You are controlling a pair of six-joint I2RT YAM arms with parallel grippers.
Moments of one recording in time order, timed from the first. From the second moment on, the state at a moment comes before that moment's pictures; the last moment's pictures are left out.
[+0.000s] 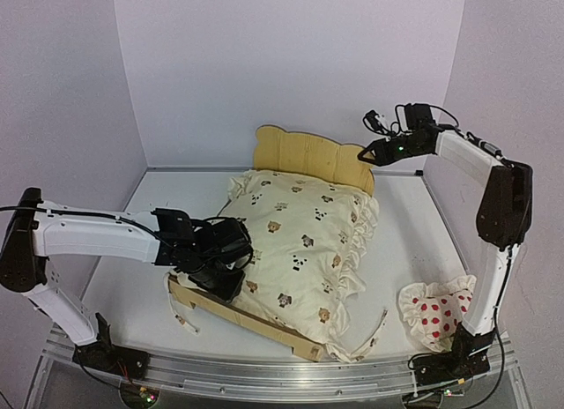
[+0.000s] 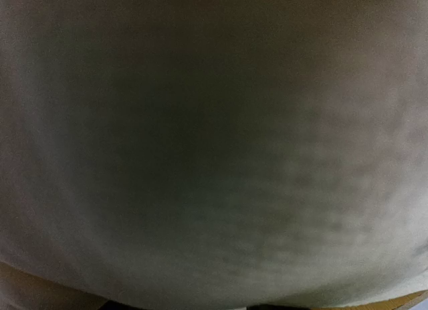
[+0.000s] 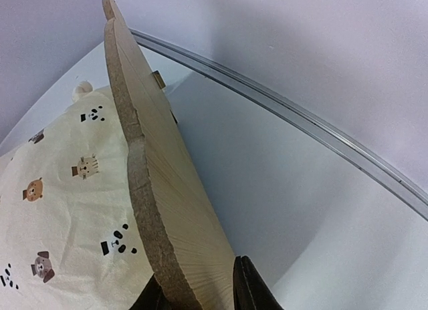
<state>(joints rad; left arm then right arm) -1.15 1.55 1.10 -0.79 -0.19 -0.64 0.16 2.00 1.85 -0.59 -0.58 -0.25</state>
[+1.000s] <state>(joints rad) -1.04 1.35 1.10 -1.08 -0.50 -0.92 0.11 1.41 1.19 -0.52 -0.25 -0.06</state>
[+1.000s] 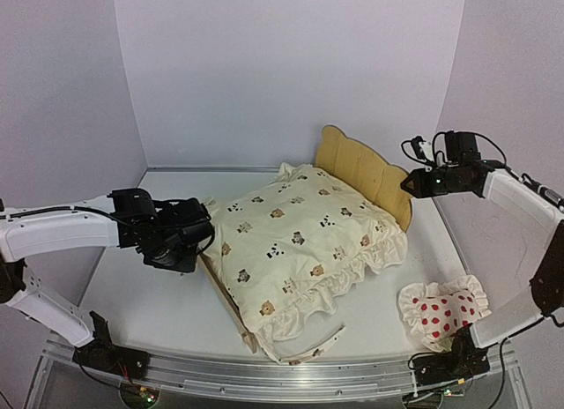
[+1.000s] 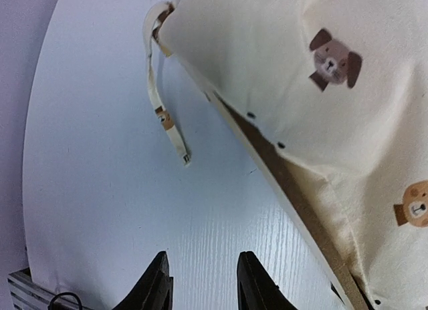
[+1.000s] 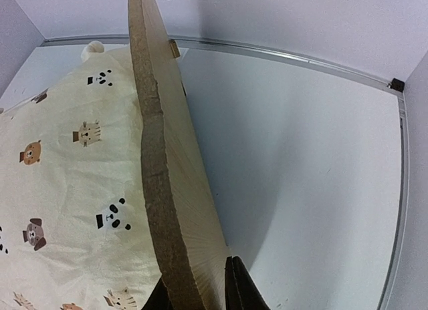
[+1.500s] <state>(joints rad) -1.02 1.34 0.89 -0.93 -0.43 -0.95 0.11 1.15 1.00 -0.56 -0.26 0.10</state>
